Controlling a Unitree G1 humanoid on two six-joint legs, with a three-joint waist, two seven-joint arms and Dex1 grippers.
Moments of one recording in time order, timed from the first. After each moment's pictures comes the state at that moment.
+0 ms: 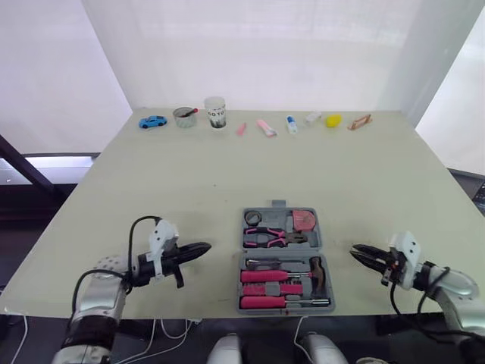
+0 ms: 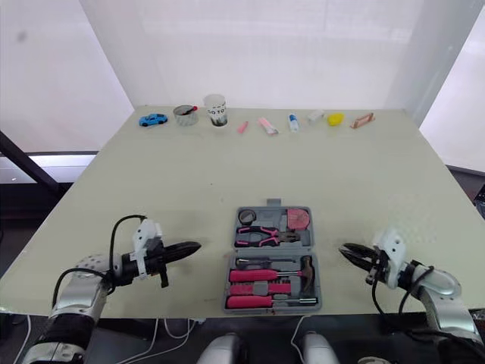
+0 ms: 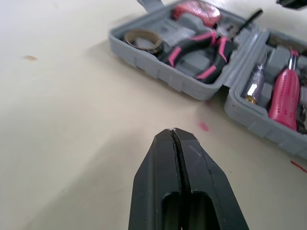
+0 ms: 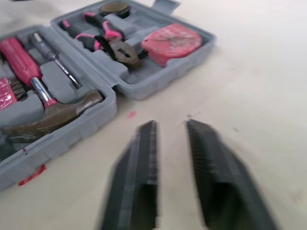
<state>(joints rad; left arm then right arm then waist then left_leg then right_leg) -0.12 0.64 0.17 0.34 -0.35 0.04 -1.21 0.01 -0.56 -0.16 0.23 0.38 -0.08 1.07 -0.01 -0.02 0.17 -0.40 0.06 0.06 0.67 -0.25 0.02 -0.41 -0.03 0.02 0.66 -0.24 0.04</state>
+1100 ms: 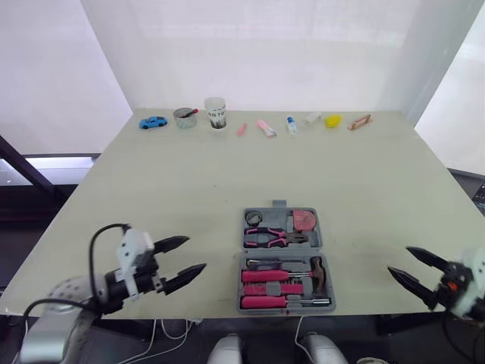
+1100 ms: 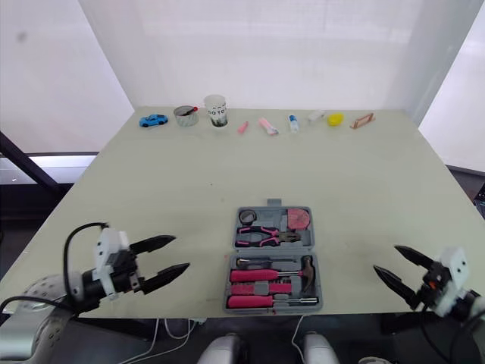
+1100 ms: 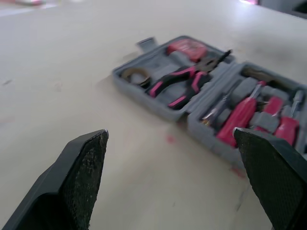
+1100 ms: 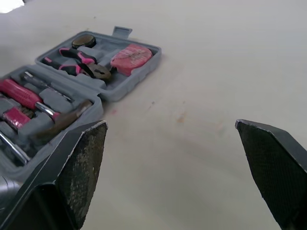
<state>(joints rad) 0.13 0.71 0.21 -0.23 -0.49 0.23 -1.08 0.19 -0.64 -0.34 -0.02 0.57 0.15 1.03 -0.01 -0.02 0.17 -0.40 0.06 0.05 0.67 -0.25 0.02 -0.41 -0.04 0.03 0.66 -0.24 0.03</state>
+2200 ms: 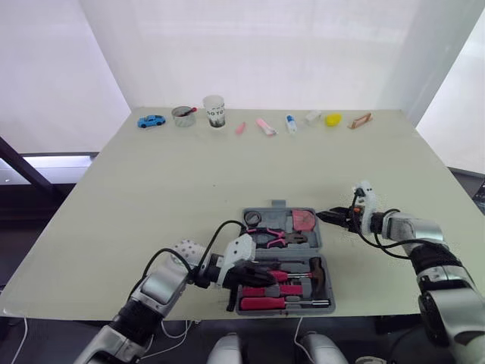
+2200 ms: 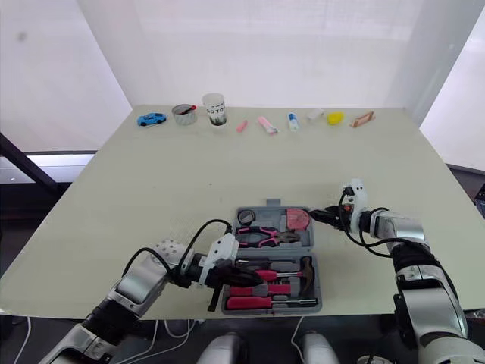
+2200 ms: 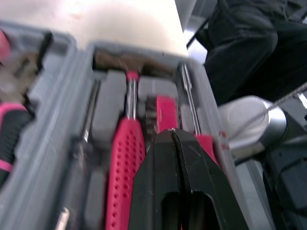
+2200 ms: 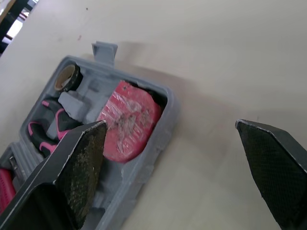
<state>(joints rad) -0.30 0.59 -0.41 0.06 -0.19 0.22 -1.27 -0.76 -0.45 0.01 0.84 0.35 0.62 1.00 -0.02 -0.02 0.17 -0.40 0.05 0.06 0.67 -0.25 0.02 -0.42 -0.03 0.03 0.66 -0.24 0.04</state>
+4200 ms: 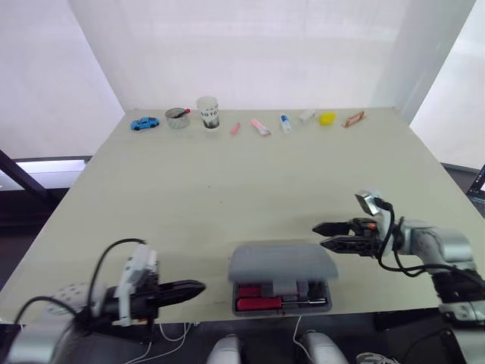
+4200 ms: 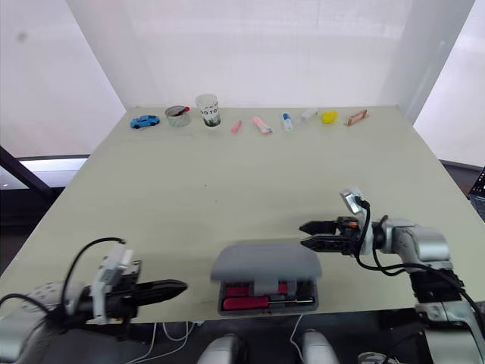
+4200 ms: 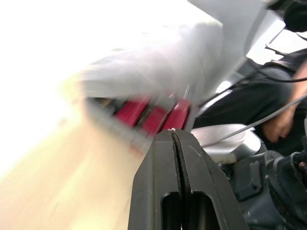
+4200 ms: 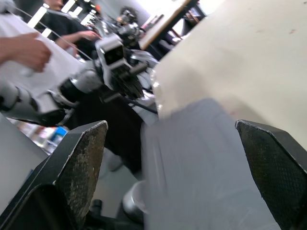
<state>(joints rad) 0.31 0.83 0.32 -0.20 -0.65 0.36 -1.30 -0.37 -0.59 -0.10 0.00 0.60 0.95 1.44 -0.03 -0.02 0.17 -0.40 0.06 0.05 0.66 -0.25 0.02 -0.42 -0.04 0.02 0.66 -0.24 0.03</state>
